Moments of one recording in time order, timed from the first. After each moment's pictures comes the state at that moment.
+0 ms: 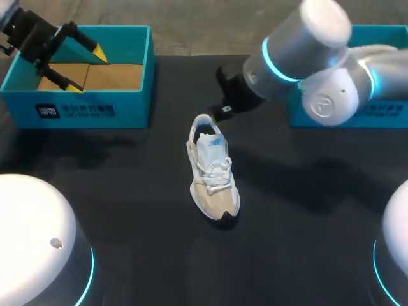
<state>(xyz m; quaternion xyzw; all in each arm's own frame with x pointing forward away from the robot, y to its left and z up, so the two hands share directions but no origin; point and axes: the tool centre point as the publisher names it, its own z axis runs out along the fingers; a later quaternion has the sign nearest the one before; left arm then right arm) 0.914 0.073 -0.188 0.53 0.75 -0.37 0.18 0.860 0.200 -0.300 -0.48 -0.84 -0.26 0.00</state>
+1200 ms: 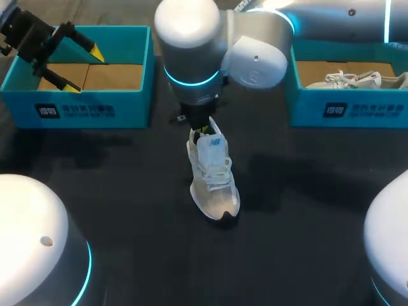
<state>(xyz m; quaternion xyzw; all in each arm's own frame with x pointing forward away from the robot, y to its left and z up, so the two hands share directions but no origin) 0.915 0.077 -0.189 0.52 0.75 -0.37 0.17 0.839 0.233 -0.299 -0.58 -0.80 -0.07 -0.13</state>
